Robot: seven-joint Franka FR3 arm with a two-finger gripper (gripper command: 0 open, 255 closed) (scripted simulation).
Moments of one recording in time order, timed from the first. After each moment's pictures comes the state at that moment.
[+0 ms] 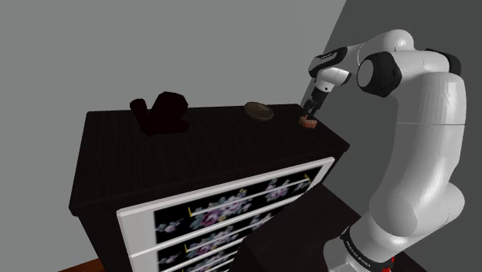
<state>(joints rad) -0.31 0.54 -0.46 -1.59 0.34 2.01 -0.87</state>
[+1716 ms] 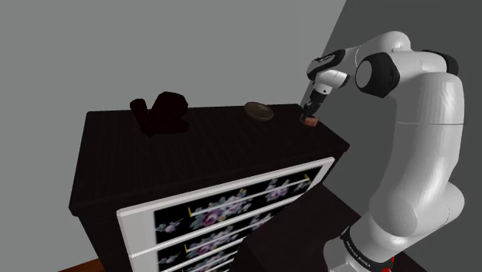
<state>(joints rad) -0.31 0.55 -0.46 -1.61 0.35 2.04 -0.88</state>
